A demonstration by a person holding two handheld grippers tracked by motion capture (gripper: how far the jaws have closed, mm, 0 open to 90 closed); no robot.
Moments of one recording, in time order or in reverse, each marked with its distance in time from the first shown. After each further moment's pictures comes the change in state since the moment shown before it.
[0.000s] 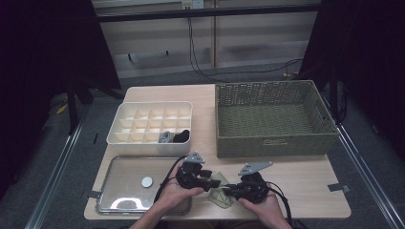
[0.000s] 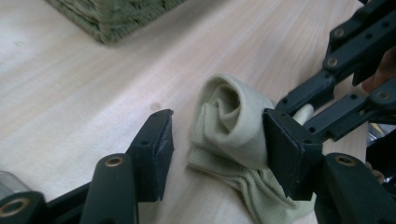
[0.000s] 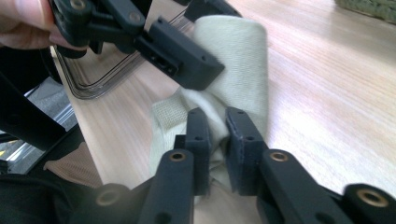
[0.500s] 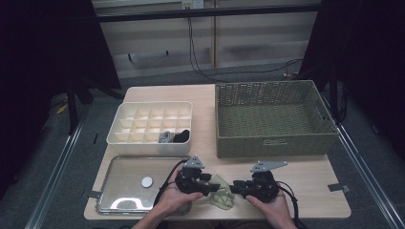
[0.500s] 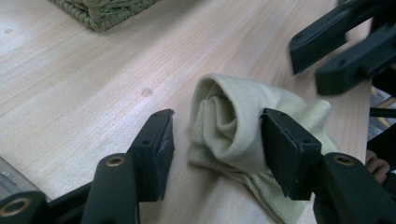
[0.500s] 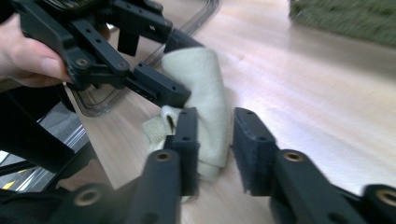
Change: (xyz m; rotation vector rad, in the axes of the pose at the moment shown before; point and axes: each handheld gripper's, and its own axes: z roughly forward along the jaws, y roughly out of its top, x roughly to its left) left arm -0.007 -0.008 -0.002 0.000 0.022 0.033; right arm -0.007 -0.005 -0.023 -0.077 -0.011 0.086
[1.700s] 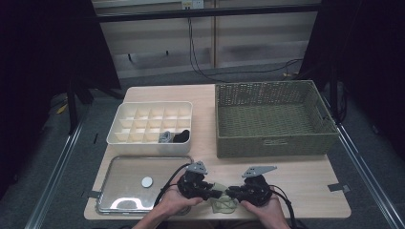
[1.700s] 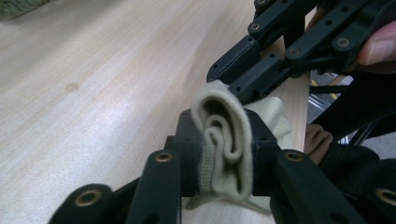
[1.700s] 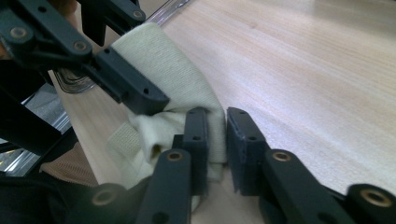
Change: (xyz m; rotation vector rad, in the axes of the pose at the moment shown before) left arm -0.010 0.000 0.000 0.040 -0.158 0.034; right arm 0.004 -0.009 0.020 0.066 -0.015 -0.044
